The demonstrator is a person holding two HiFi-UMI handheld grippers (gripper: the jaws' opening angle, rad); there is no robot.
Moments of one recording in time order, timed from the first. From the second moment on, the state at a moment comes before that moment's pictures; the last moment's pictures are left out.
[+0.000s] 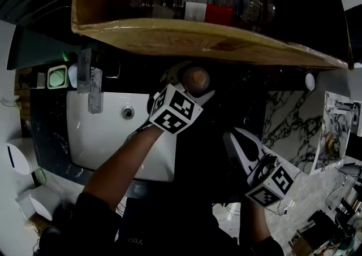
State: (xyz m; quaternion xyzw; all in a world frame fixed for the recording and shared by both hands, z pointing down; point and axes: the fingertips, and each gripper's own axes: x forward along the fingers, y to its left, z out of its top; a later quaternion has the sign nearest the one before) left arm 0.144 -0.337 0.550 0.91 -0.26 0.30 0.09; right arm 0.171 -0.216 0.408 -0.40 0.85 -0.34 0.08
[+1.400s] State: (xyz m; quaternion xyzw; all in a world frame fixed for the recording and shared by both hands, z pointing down) left arm 0.071 -0.280 0.462 0.93 -0.27 0.24 0.08; right arm 0.112 -0.207 0.333 -0.41 0.87 -0.28 0.09
